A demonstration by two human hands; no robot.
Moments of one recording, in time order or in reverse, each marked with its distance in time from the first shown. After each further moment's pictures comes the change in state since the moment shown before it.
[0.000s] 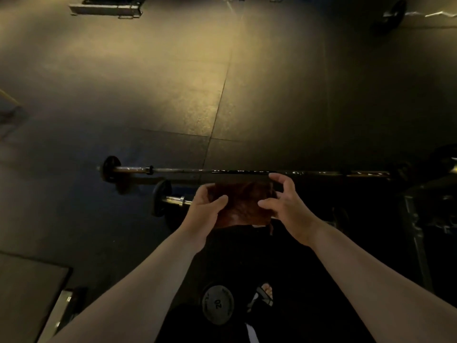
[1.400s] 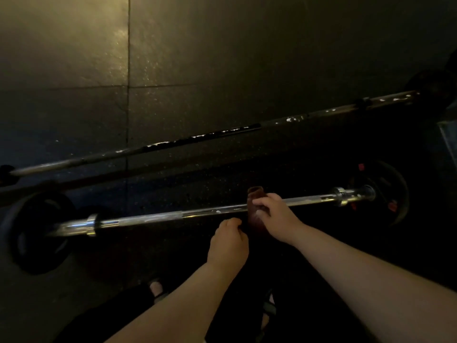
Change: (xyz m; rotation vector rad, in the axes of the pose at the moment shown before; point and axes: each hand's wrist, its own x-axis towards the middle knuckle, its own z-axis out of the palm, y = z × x) left_hand 0.470 -0.378 0.035 1.022 -0.335 -0.015; right_hand 0.445 0.391 -0.141 -0.739 0.287 0.236
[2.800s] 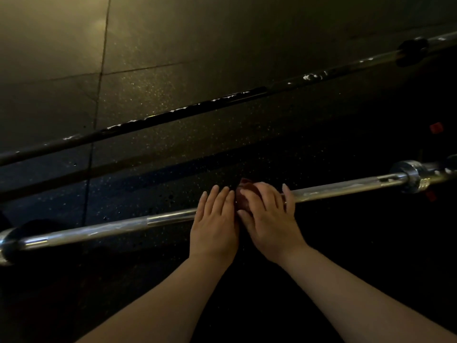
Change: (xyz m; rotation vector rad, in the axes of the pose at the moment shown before) left_hand 0.173 -0.124 0.096 0.700 0.368 0.422; right_hand 0.129 0.121 0.142 -0.516 0.548 -0.410
